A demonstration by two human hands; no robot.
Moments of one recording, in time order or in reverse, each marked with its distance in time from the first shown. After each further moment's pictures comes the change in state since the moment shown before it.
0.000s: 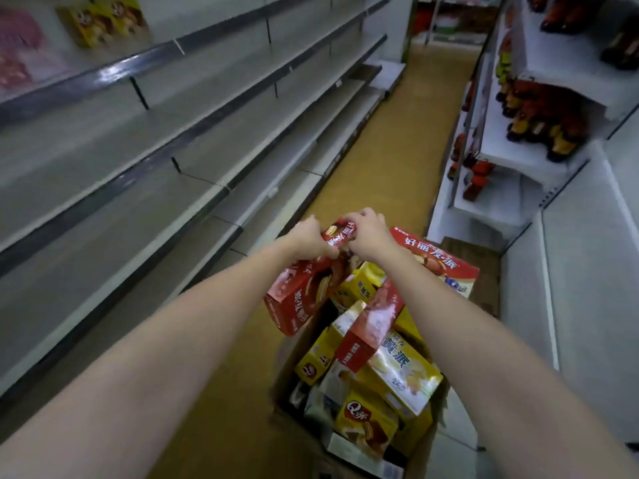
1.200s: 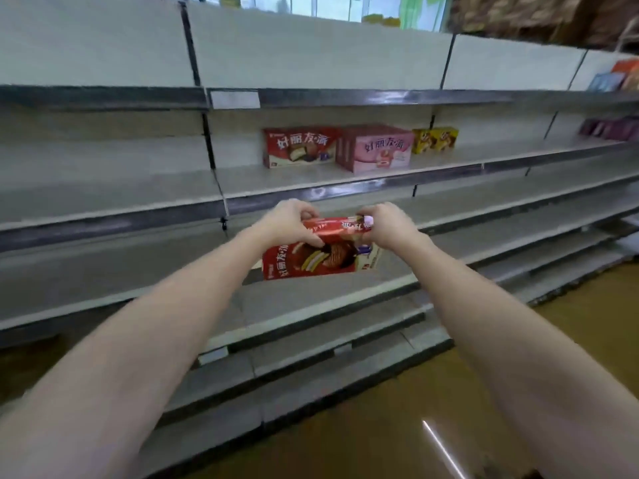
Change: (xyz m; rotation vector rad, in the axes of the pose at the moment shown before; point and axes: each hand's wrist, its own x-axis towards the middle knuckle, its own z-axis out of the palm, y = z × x) left_hand -0.355 -0.354 -0.291 -0.054 0.678 -0.260; right_hand -0.055 -0.529 0.037 -0.133 -0.002 -0.751
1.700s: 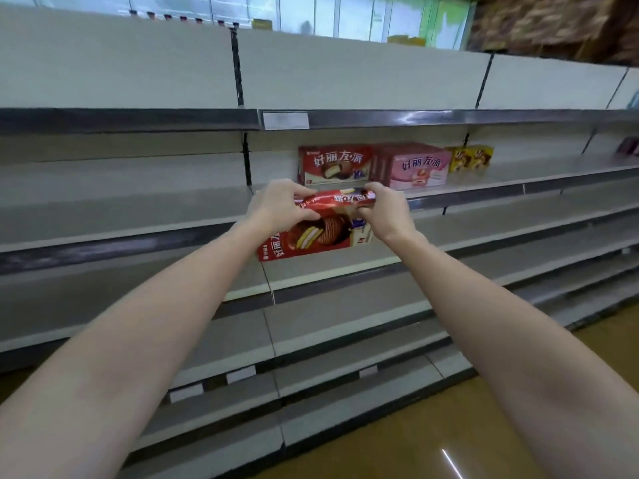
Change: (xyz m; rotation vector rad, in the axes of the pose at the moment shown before) left_hand -0.013 -0.055 -0.086 0.160 0.339 0.028; right_hand 0.060 -0.092 0.009 0.363 0.332 -0.032
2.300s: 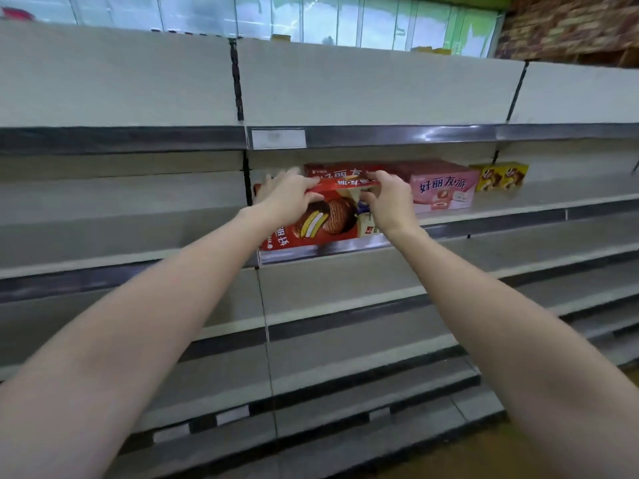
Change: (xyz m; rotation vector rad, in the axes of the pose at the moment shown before) left_hand 0.119 -0.010 0.021 0.198 0.036 -0.049; right_hand 0.113 0.022 0.025 0.084 0.126 -0.119
